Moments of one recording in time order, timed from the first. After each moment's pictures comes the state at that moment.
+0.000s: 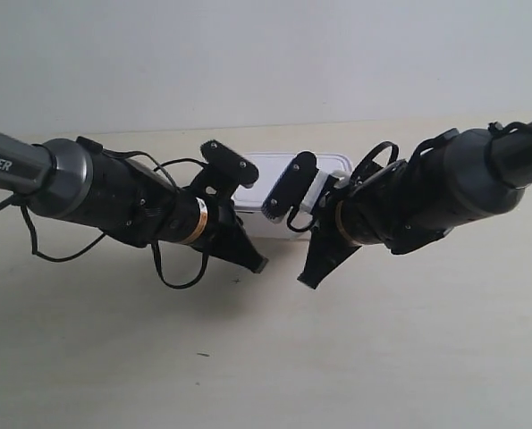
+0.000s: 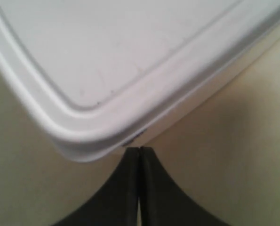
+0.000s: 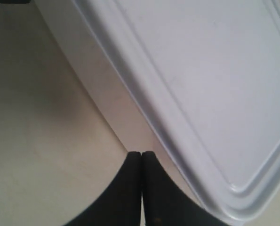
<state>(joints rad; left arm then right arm) -0.46 2.15 -1.21 1.75 0.02 -1.55 0.56 2.02 -1.03 -1.74 0.23 1.20</state>
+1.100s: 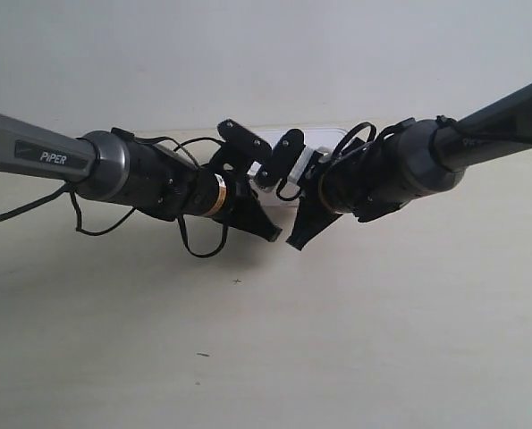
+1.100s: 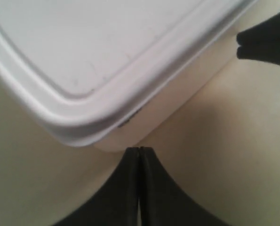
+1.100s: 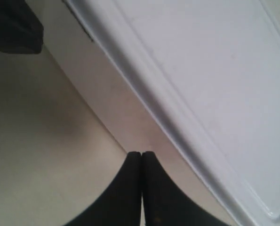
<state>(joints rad) -0.43 2.31 -1.47 1.75 -0.01 -1.51 0.51 2.21 -1.30 -1.74 0.26 1.16</state>
